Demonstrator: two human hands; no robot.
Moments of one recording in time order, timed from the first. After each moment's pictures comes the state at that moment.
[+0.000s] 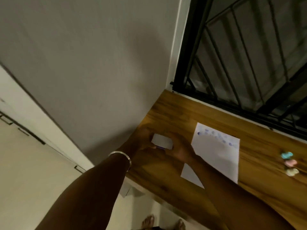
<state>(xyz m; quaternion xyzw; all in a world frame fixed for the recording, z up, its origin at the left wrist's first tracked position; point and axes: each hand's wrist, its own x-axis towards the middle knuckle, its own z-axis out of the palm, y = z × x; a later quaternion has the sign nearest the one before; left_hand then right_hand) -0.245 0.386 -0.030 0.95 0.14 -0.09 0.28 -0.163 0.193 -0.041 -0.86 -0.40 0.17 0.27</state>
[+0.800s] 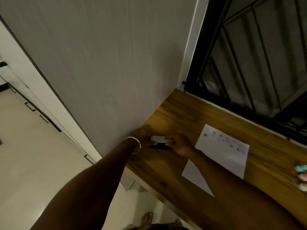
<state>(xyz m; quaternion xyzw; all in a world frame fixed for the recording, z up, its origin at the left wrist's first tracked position) -0.268 0.384 -0.030 0.92 0.25 -0.15 0.27 -0.152 0.210 -0.030 -0.83 -0.40 0.28 0.27</state>
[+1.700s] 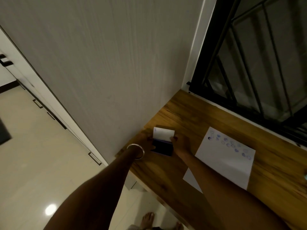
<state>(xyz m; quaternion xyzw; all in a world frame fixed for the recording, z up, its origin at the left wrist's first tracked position) -0.280 0.375 -0.037 0.89 0.28 -0.07 0.35 -0.166 0.230 -0.037 -0.88 -0.22 0.22 0.36</state>
